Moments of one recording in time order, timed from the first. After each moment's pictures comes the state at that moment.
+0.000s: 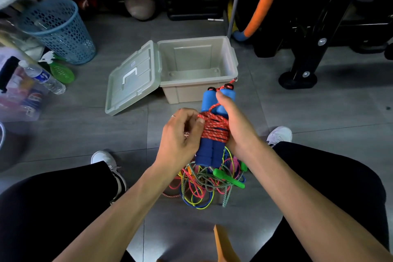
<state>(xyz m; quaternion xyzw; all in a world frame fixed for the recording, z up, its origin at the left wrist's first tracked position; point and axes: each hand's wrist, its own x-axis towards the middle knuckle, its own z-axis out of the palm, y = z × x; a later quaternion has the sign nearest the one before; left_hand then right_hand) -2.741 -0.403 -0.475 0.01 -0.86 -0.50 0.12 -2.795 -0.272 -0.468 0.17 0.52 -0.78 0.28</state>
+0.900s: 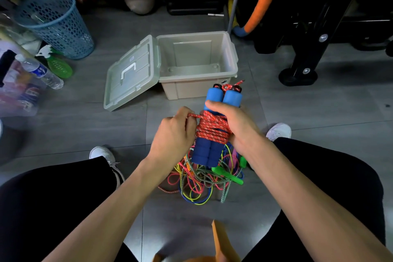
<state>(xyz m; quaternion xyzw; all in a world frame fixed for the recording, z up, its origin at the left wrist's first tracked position) -2.748 -0.412 -0.483 0.00 -0.94 -0.33 0.09 -2.793 -0.268 -0.467 0.19 0.58 -0.76 0.22</state>
